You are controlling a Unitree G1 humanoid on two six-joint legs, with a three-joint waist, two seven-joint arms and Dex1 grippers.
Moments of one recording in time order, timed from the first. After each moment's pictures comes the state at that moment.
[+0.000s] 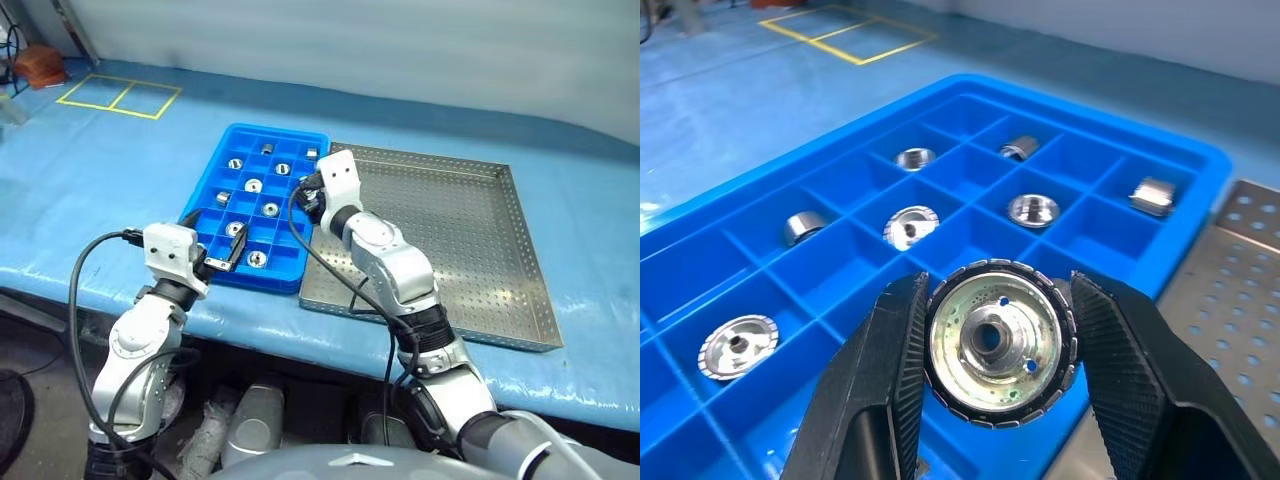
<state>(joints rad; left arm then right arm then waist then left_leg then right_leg) 0.08 0.28 0.10 -0.54 -0.24 0.36 -0.26 -0.61 0.05 0.20 0.00 0.09 0.69 0.17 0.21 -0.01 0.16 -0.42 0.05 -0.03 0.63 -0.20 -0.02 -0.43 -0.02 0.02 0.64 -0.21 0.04</state>
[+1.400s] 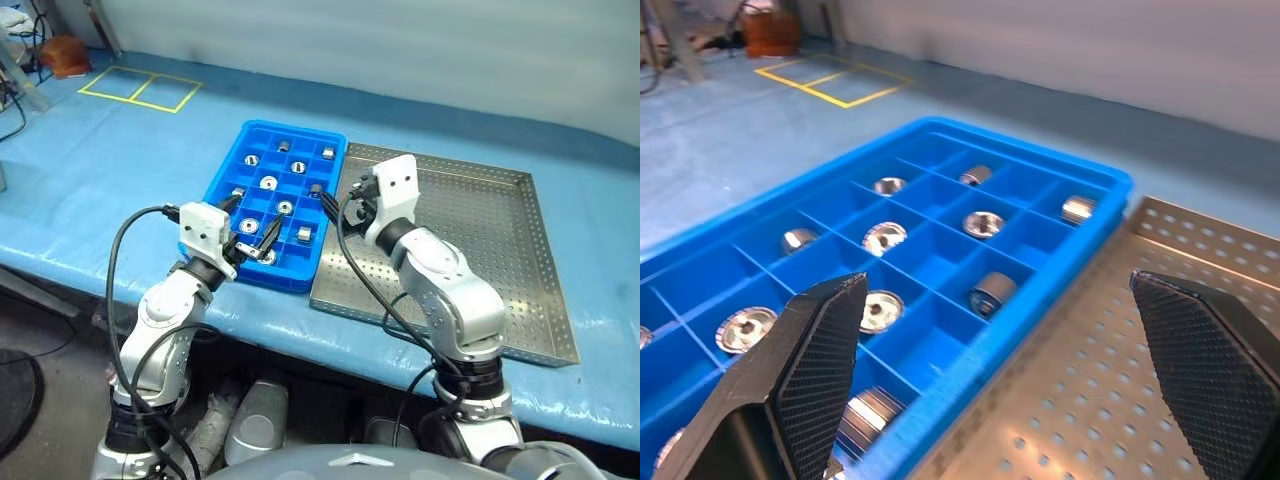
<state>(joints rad) -0.11 0.27 -0.01 -0.42 -0.28 0.37 -0.36 -0.36 -0.11 0.06 -0.51 0.16 0.88 0.18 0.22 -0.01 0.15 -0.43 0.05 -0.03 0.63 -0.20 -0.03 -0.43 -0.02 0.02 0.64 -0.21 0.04</state>
